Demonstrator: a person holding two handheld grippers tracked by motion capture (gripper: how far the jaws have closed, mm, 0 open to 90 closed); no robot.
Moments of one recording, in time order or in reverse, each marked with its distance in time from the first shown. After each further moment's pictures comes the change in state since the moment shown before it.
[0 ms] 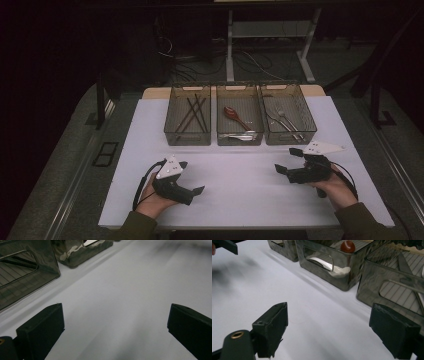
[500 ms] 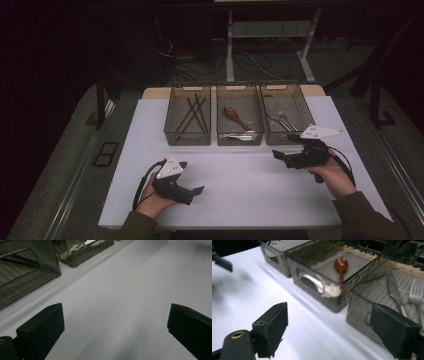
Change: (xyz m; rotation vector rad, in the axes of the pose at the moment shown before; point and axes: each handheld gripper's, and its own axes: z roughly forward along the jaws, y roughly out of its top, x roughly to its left) left arm 0.001 0.000 0.001 0.004 0.004 0.000; right arm -0.011 0.037 0.006 -0.018 -0.008 -0.023
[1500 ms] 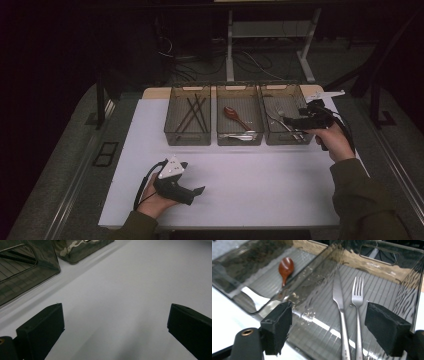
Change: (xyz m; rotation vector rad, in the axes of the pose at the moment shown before) left arm -0.001 -0.001 0.004 0.017 0.006 -0.002; right arm -0.086 0.051 0.022 0.121 -0.182 0.139
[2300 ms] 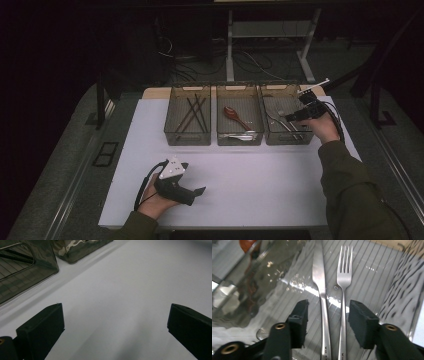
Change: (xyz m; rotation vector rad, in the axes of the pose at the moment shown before) left arm -0.001 0.000 0.000 0.006 -0.002 -0.001; right arm -0.035 0.020 0.046 0.287 -0.044 0.082
